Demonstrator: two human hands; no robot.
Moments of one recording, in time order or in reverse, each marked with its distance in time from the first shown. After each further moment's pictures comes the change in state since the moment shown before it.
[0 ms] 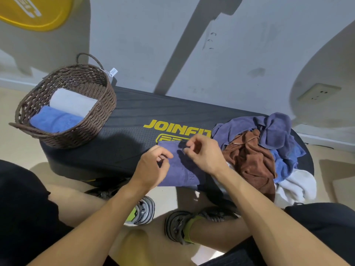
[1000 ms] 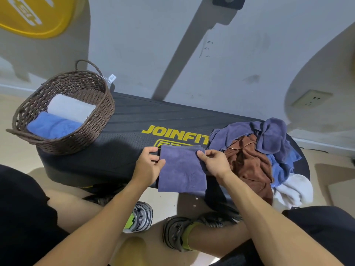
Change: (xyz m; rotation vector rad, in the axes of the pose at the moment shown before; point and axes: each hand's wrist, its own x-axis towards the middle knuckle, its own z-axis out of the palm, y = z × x) left_hand 0.020 -0.026 0.015 -0.314 0.030 -0.519; right_hand -0.002 0.032 0.000 0.407 0.038 0.619
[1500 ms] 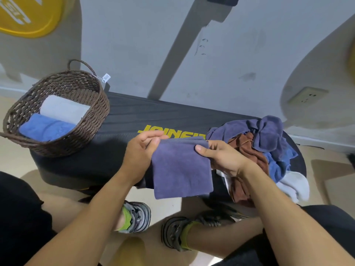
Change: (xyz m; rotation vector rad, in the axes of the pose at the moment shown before) left_hand -0.017 0.072 -0.023 -0.240 -0.087 0.272; right_hand -0.028 -0.046 -0.046 0.242 -0.646 -0.083
